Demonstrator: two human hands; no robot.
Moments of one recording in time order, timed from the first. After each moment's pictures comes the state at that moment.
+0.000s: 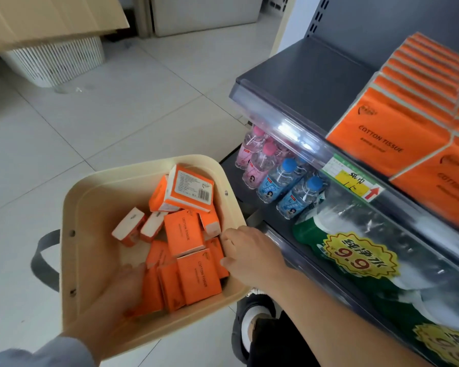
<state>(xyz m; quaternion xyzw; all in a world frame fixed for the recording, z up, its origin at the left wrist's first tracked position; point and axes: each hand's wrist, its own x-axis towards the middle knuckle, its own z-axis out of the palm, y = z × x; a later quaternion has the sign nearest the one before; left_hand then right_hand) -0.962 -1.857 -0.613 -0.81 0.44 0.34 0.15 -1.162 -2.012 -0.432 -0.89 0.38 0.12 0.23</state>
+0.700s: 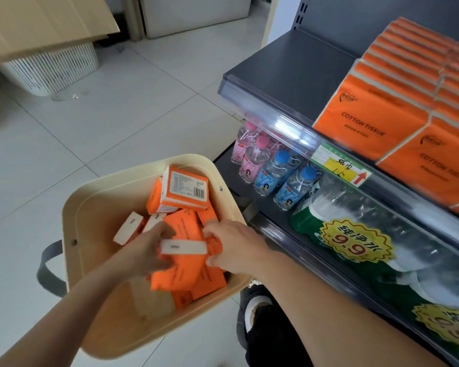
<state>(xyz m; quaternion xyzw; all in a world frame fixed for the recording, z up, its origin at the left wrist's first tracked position) -0.958 -1.899 -0.504 -0.73 0.49 0.43 -0.18 -1.152 -2.010 -0.430 -0.88 0.34 0.14 0.30</state>
